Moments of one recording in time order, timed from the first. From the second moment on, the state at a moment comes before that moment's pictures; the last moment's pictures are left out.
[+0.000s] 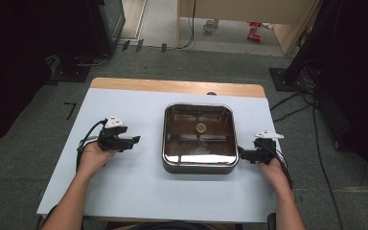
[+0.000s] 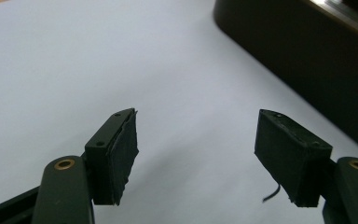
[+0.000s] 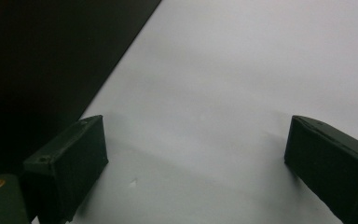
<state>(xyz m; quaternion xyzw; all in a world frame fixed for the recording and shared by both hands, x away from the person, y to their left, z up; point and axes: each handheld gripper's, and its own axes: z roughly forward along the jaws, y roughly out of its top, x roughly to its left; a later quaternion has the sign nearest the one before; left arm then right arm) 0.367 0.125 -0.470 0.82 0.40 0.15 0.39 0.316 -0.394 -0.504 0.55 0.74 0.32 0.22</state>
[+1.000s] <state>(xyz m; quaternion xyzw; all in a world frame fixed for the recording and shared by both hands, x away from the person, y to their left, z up) 0.371 0.131 -0.498 0.83 0.39 0.17 0.36 0.316 -0.394 -0.504 0.55 0.74 0.32 0.22</state>
